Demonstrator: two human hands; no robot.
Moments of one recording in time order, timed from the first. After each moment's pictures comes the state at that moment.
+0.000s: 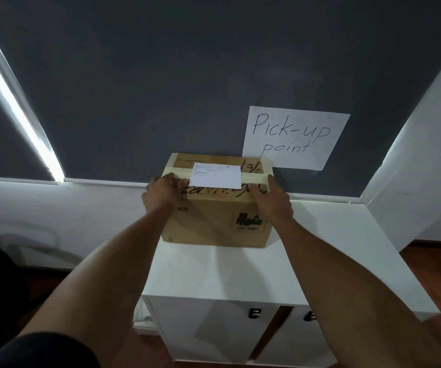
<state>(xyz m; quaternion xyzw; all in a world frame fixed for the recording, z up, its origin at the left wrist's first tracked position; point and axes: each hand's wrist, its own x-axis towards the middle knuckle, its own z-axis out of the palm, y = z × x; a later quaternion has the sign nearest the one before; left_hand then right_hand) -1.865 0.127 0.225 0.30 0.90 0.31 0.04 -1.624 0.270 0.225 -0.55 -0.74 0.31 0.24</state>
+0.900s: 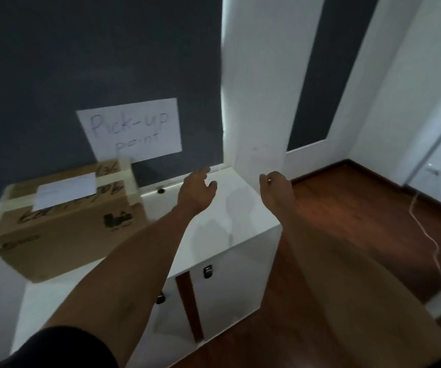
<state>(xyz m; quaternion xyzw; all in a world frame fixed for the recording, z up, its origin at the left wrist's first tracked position) -1.491 0.234 0.257 0.62 0.67 0.35 0.21 -1.273 0.266 0.241 -0.70 -0.59 0.19 0.36</state>
